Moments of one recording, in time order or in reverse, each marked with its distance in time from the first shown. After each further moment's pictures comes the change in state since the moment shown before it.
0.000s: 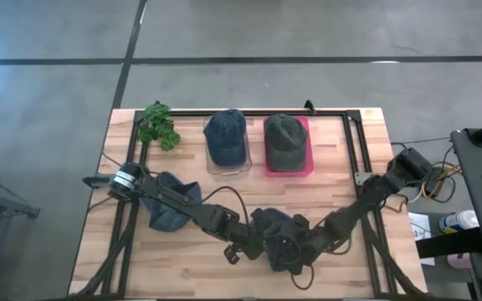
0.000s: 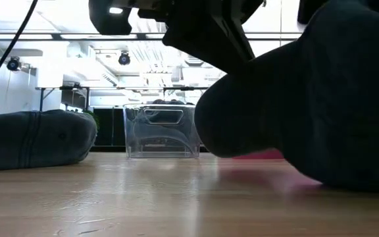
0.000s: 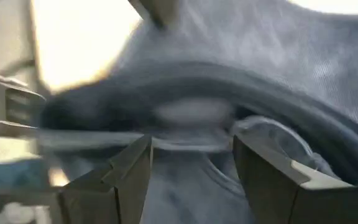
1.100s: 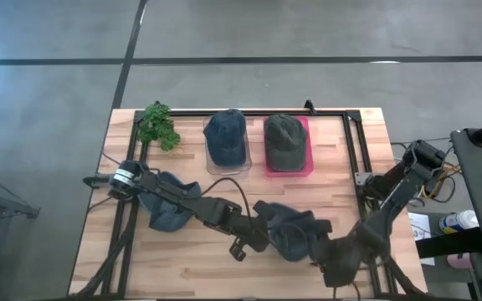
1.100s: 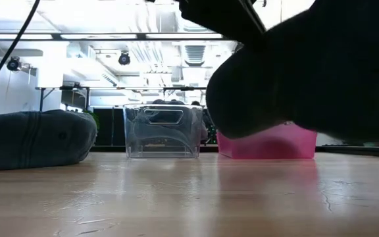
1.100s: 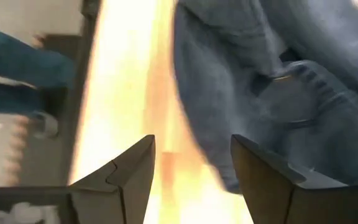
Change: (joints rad) left arm 0.034 -0.013 0.075 -0.038 0.016 -0.087; right arm 0.239 -0.162 0.155 -0.493 0.007 -0.255
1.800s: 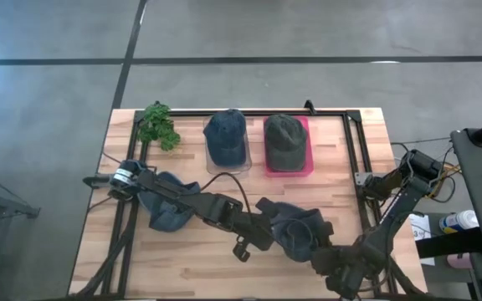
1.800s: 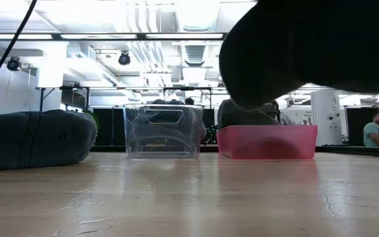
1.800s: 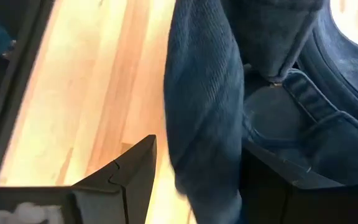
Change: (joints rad) left arm 0.005 0.000 0.131 -0.073 0.011 -0.031; right arm 0.063 0.117 0.104 -0.168 0.172 -0.064
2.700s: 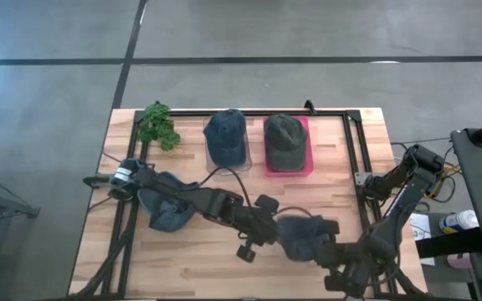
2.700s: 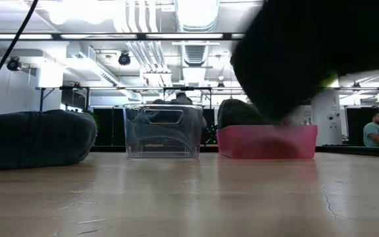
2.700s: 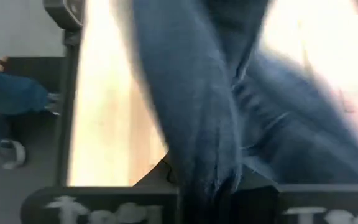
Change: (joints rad) left arm 0.027 0.000 0.077 -0.041 0.078 -0.224; right arm -0.001 -0.067 0.071 -0.033 -0.015 0.222
